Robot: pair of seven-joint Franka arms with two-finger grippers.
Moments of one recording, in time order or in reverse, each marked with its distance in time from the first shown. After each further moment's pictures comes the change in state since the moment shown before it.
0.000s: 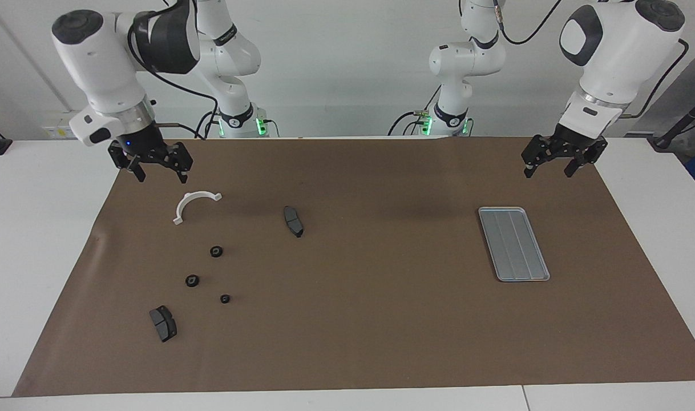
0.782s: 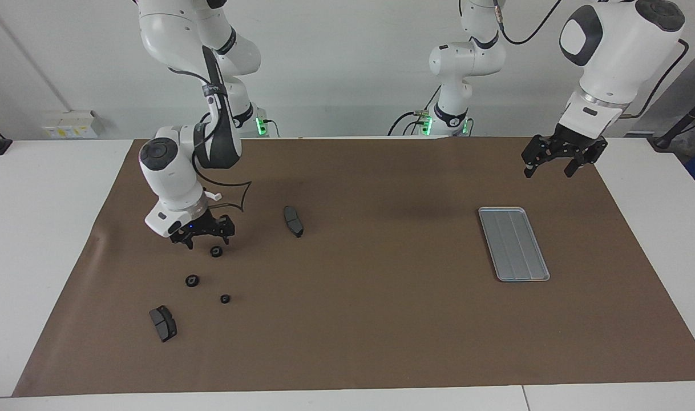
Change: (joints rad) left arm 0.000 0.000 0.000 0.000 0.000 0.000 0.000; right arm 0.067 0.270 0.002 -0.165 0.001 0.437 -0.069
